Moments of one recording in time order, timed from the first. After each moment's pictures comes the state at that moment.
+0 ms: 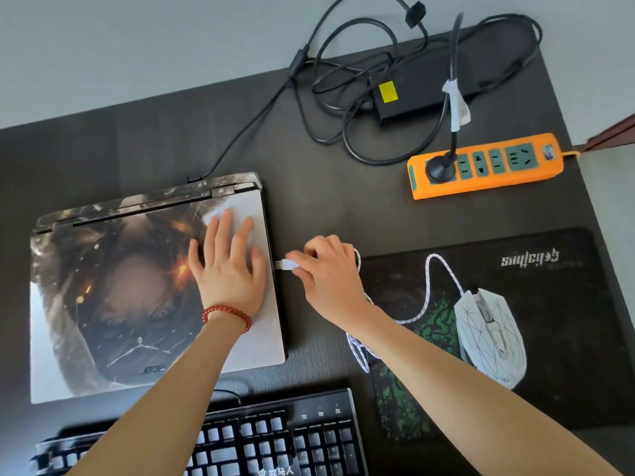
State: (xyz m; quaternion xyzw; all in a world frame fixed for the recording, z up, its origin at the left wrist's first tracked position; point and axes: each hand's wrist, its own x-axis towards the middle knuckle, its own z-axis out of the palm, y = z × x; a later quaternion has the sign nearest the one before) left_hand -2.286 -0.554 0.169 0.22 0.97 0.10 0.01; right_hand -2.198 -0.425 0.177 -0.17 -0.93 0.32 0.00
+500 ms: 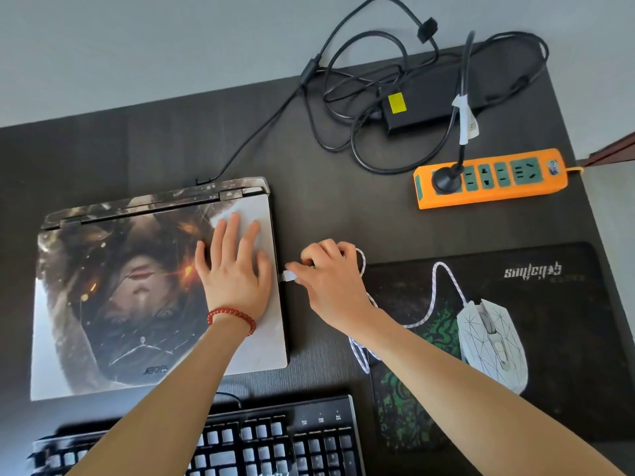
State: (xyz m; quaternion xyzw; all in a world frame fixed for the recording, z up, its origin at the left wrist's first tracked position) left_hand -2.287 -0.553 0.171 0.22 0.97 0.10 0.02; right_hand -2.200 -0.422 0.176 -0.09 -0.97 0.24 0.05
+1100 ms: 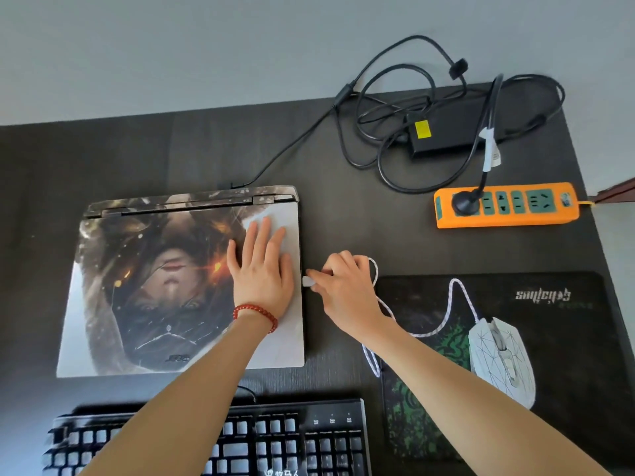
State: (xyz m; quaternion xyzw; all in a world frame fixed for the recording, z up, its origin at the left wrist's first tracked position) left_hand -2.287 -0.554 0.167 0.22 0.96 0.14 0.04; right_hand -2.205 -0.429 0.174 -0.08 -0.97 0.24 0.04
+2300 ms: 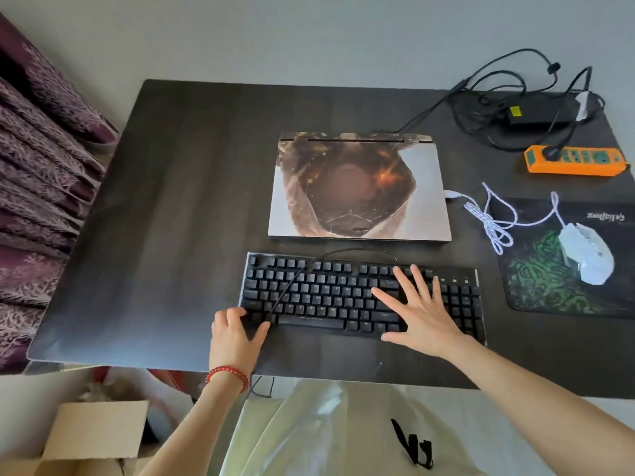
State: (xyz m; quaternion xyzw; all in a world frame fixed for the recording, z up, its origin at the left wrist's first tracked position) left_hand -2.151 -0.980 0.193 0.00 0.96 0.24 0.14; right_hand -2.055 -0.659 0.187 -0.03 -0.97 0.05 -0.22
